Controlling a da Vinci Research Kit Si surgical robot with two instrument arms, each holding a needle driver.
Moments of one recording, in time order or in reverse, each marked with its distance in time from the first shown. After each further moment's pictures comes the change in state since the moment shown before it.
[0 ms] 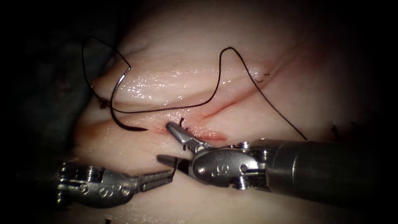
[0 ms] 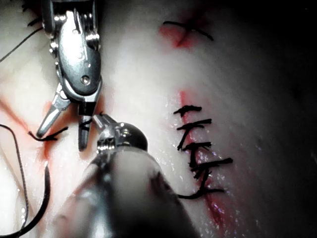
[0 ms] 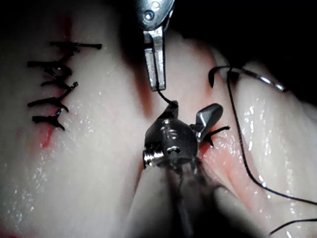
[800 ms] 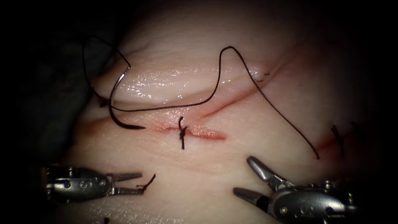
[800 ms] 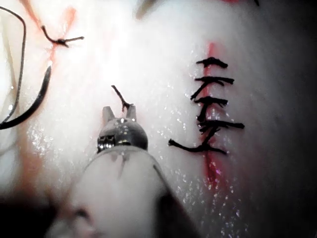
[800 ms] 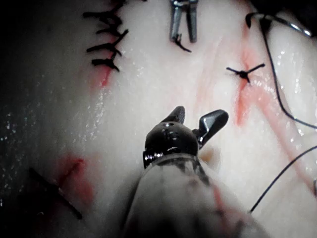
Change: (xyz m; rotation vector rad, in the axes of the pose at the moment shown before) right arm -0.001 -0.001 -0.014 -0.087 -0.082 -0.003; left arm -0.012 -0.001 0.000 -0.054 -0.159 -0.384
